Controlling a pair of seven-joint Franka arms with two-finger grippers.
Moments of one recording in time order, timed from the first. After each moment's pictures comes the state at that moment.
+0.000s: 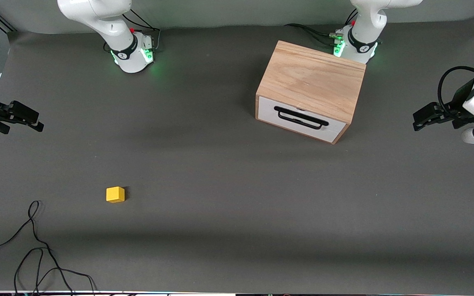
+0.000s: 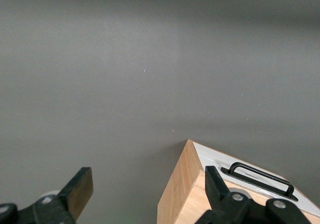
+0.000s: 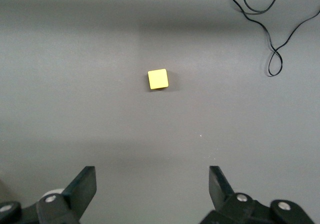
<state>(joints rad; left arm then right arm) -0.05 0.08 -0.05 -1.47 0.01 1.55 -0.13 0.13 -0.02 -0.18 -1.62 0.04 1.66 -0.05</state>
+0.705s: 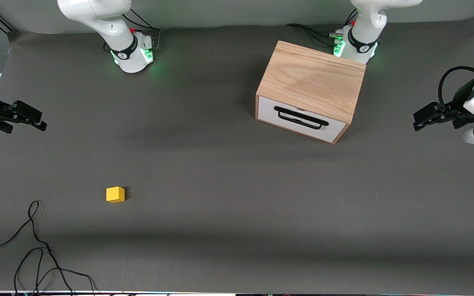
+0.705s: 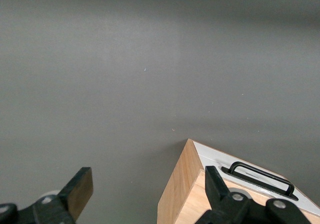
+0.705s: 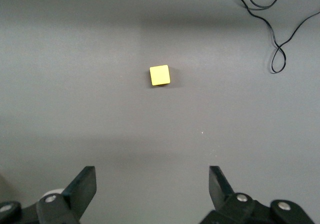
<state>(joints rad) -0.05 0.08 -0.05 -1.47 0.01 1.54 -0.13 0.14 -0.01 -0.17 -1.62 0.04 1.65 -0.05</state>
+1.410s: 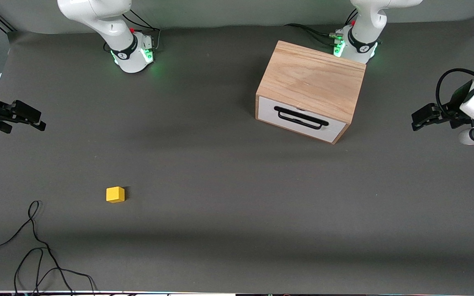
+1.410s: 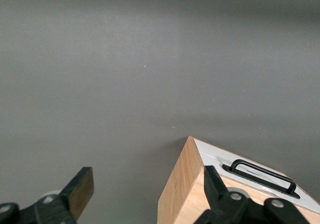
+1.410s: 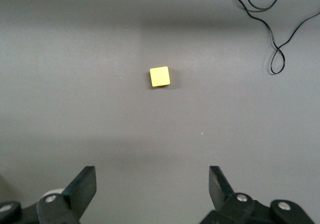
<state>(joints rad) -0.05 0.09 -0.05 -1.48 0.01 1.54 -0.14 0.13 -0.02 -0.17 -1.62 0.04 1.65 -0.05</state>
